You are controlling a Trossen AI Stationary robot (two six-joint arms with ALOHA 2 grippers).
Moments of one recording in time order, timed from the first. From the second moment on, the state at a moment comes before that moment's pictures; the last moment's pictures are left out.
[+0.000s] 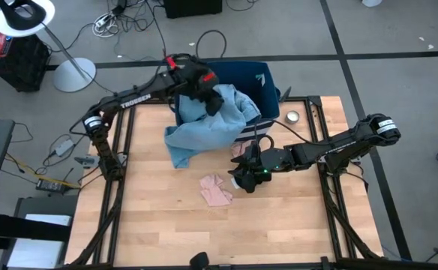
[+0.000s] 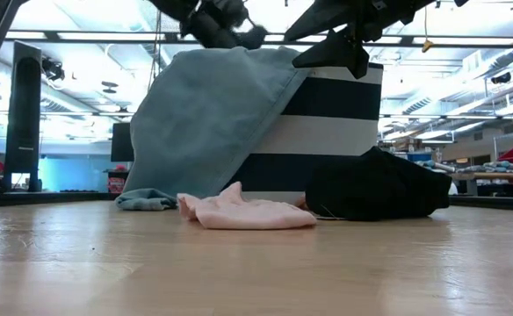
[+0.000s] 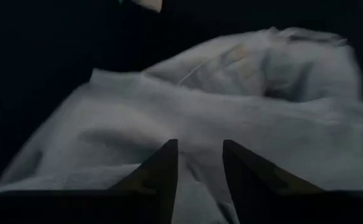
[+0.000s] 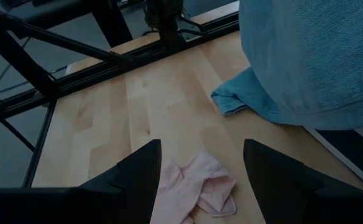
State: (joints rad) left arm 0.54 1.76 1.68 -0.60 0.23 -0.04; right arm 0.22 1.37 0.88 0.05 0.31 0.43
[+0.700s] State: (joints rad) left arm 0.37 1.37 1.67 -0.87 0.08 0.02; right arm 0.24 1.37 0.88 -0.11 0.41 0.54
